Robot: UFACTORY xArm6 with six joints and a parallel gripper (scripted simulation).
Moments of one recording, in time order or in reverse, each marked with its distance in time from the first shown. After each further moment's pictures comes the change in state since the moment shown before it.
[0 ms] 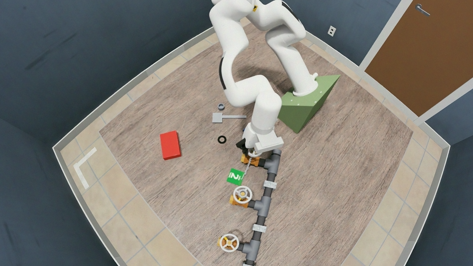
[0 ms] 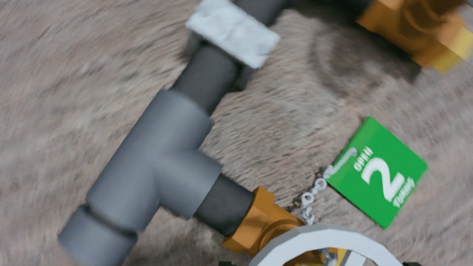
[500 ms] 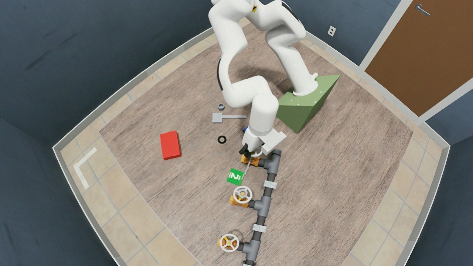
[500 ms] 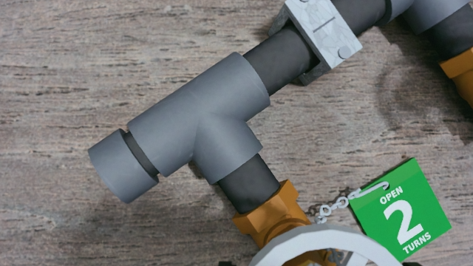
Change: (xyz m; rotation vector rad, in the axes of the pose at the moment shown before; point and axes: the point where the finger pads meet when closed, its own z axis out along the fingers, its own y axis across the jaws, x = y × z) arm 0.000 0.000 0.000 0.049 -0.008 -0.360
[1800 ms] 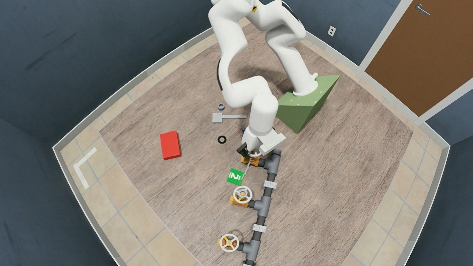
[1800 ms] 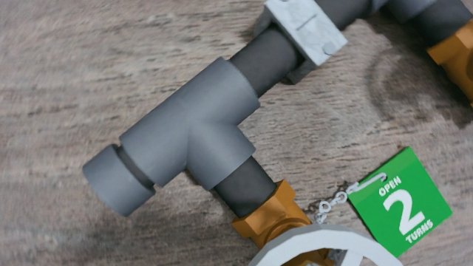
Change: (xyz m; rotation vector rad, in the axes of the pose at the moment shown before) arm 0.000 0.000 0.000 0.004 0.000 0.095
